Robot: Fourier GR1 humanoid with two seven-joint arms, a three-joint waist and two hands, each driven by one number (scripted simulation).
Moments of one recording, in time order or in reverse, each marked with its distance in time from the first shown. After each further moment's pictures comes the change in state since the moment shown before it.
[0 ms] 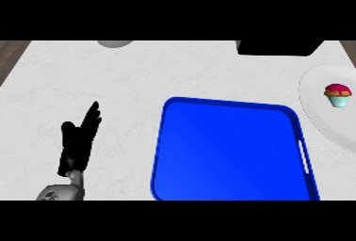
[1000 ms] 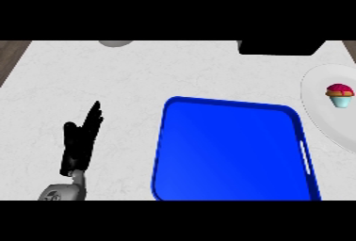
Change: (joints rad) left arm -0.005 -0.009 0.000 0.011 -0.005 -0.002 -0.017; right arm 0.094 -0.074 -0.063 0.034 -0.065 -0.059 -0.030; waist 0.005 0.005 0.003
